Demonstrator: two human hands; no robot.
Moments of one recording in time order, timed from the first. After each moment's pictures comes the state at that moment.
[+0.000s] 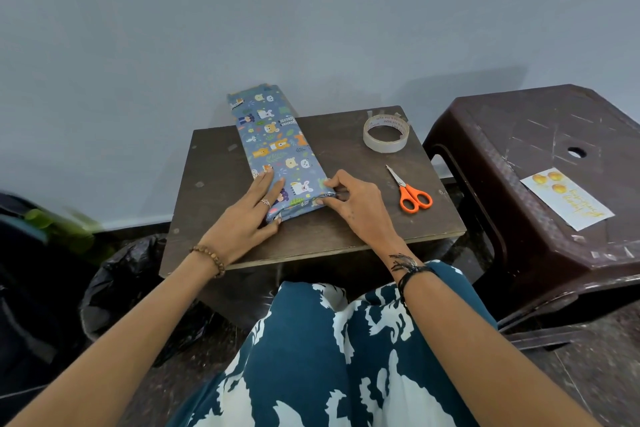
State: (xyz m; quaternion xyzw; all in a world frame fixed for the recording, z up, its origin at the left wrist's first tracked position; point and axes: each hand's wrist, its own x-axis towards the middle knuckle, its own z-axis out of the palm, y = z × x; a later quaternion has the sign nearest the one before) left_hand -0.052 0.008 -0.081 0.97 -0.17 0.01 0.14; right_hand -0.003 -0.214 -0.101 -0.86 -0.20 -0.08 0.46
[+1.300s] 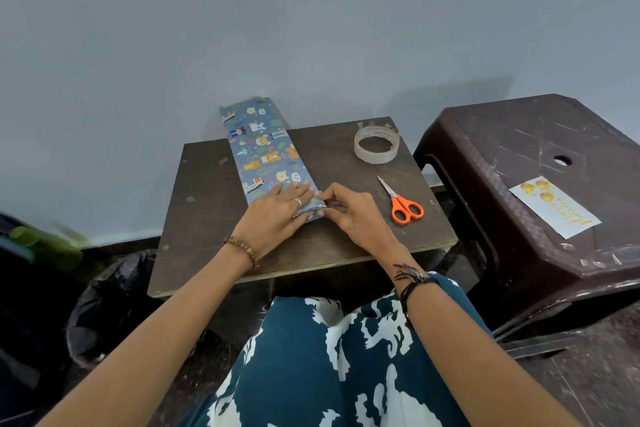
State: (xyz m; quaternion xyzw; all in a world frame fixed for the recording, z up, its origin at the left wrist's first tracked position) left_hand -0.026 -0.050 -0.060 0.98 -0.19 0.02 0.06; right_hand 0.007 -0.225 -0.108 -0.81 -0.25 0.00 0.53
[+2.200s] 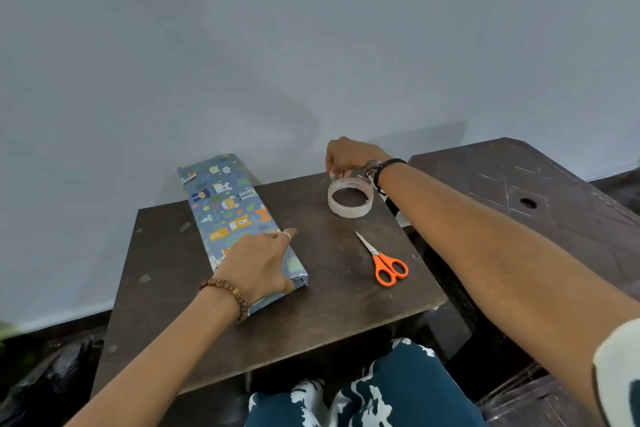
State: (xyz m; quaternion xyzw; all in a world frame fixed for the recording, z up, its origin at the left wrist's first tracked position) left_hand 0.019 -0.066 -0.028 0.98 -0.18 -0.02 0.01; right_hand 0.204 -0.248 -0.003 -0.97 -0.15 0.12 0.12
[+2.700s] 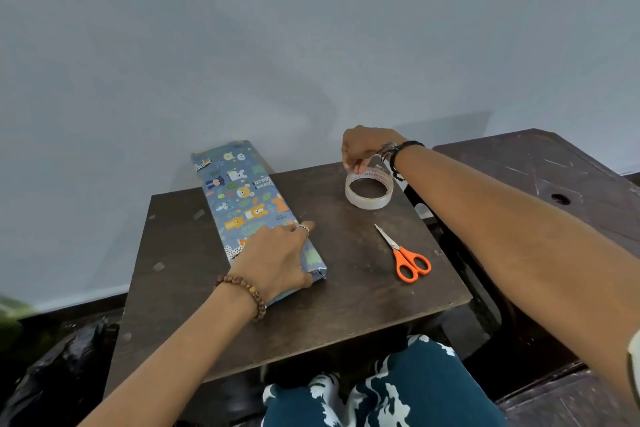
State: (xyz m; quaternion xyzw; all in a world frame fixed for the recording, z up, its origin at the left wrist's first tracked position) left_hand 0.016 -0.064 -0.030 0.98 -0.19 0.00 0.00; right_hand 0.223 -0.238 -0.008 -0.96 -0.12 0.20 0.13
